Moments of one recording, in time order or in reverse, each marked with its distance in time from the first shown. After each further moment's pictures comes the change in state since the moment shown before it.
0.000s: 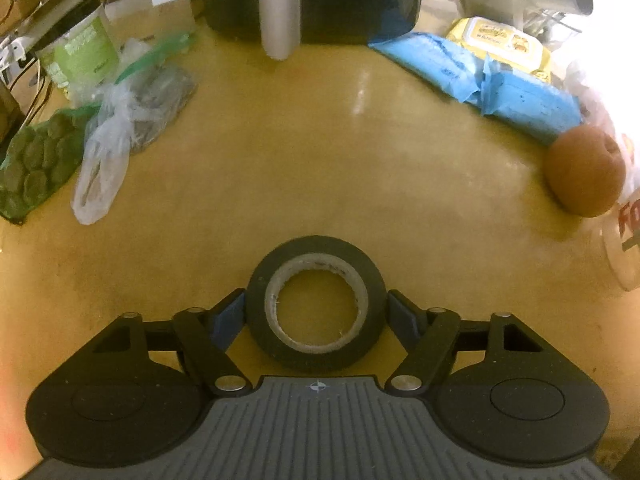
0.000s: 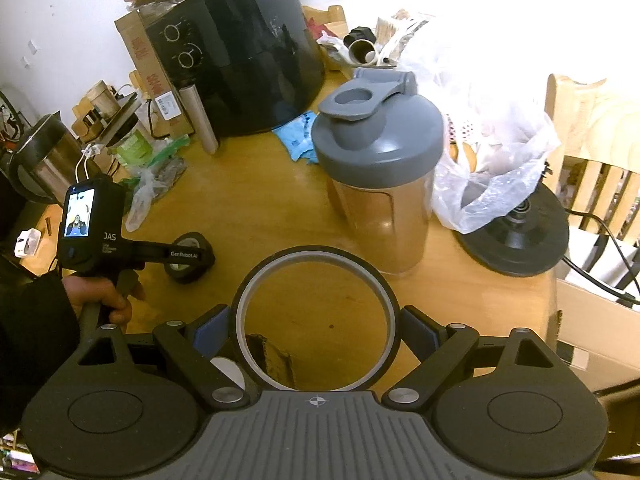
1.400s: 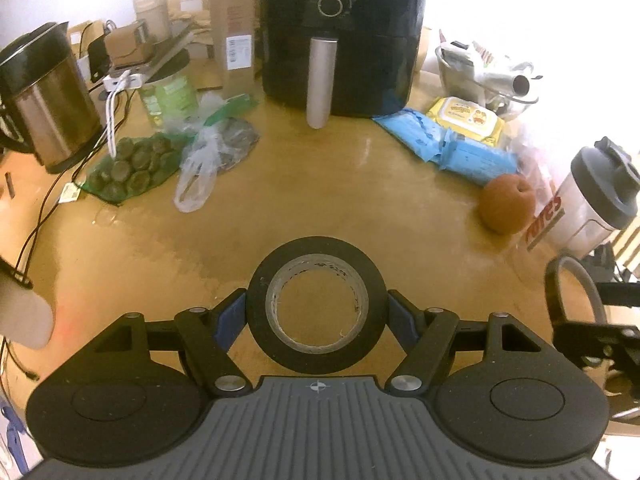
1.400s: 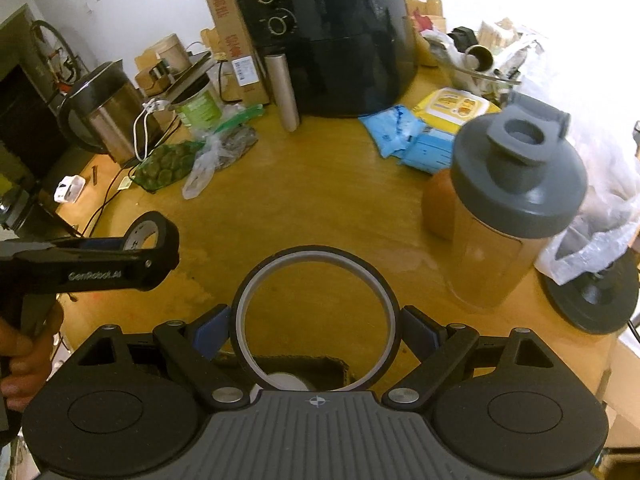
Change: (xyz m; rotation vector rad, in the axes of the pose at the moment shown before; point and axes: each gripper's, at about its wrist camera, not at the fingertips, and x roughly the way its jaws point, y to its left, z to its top) left arm -0.148 0.017 -0.047 -0.102 -0.137 0.012; right arm 0.029 0.056 0.023 -0.185 0.070 0.136
